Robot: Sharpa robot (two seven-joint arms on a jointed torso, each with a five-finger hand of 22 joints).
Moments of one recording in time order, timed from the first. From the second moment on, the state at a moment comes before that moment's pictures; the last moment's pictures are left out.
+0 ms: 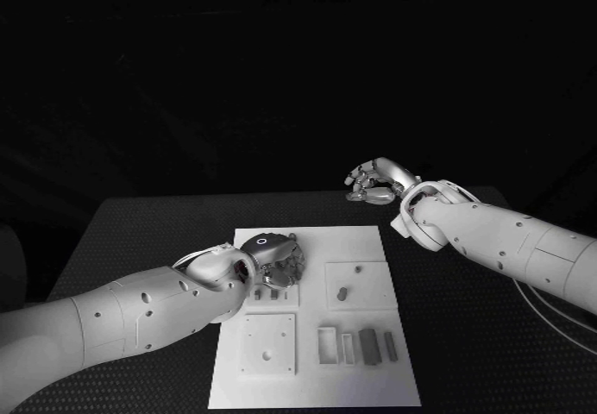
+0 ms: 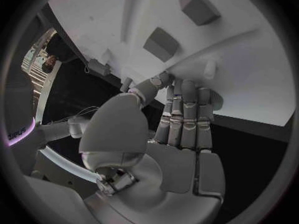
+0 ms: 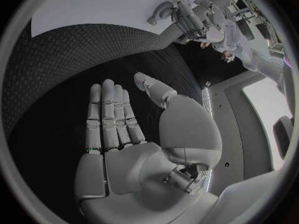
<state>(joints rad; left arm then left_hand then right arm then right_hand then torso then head) 1.23 -0.50 -0.20 1.22 -1.51 -0.36 0.06 1.18 -0.16 0.59 -0.25 0.11 0.98 0.13 0.19 0.62 1.22 0.09 0.08 0.28 1.05 -0.02 0.97 0.61 0.02 0.76 -0.08 0.75 1.31 1.27 -0.62 0.00 0.99 -1.04 -0.39 0.24 1.08 -0.19 0.68 -0.29 0.25 0.86 0.18 0.29 0.51 0.87 0.09 0.82 0.36 0.99 0.04 0.72 0.70 0.25 0.81 0.15 0.60 1.18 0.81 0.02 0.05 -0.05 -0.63</state>
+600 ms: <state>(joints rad) 1.23 -0.49 -0.20 1.21 -1.50 -0.34 0.06 1.17 -0.15 0.59 -0.25 0.11 0.97 0.13 0.19 0.61 1.21 0.09 0.07 0.27 1.05 -0.02 0.98 0.61 0.02 0.76 -0.08 0.76 1.31 1.27 -0.62 0.00 0.99 -1.04 -0.39 0.24 1.08 -0.19 0.68 -0.29 0.25 0.86 0.18 0.29 0.51 0.87 0.09 0.82 0.35 0.99 0.04 0.72 0.70 0.25 0.81 0.15 0.60 1.18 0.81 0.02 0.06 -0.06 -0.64</state>
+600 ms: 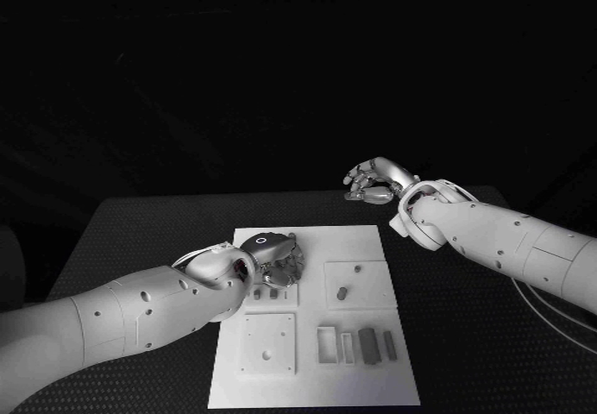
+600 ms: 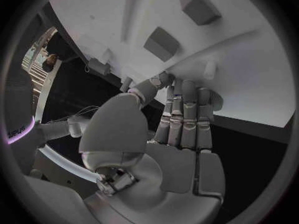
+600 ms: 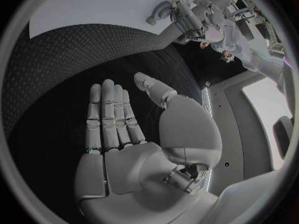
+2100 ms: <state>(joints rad) 1.23 -0.48 -0.19 1.19 -1.53 -0.31 0.06 1.19 -0.06 0.62 -0.27 0.14 1.05 0.11 0.23 0.59 1.31 0.06 0.08 0.26 1.10 -0.05 1.01 0.61 0.02 0.77 -0.08 0.77 1.31 1.27 -0.62 0.00 1.00 -1.04 -0.39 0.24 1.08 -0.19 0.68 -0.29 0.25 0.86 0.18 0.29 0.51 0.87 0.10 0.82 0.34 0.99 0.04 0.71 0.70 0.25 0.80 0.16 0.59 1.18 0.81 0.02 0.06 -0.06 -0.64</state>
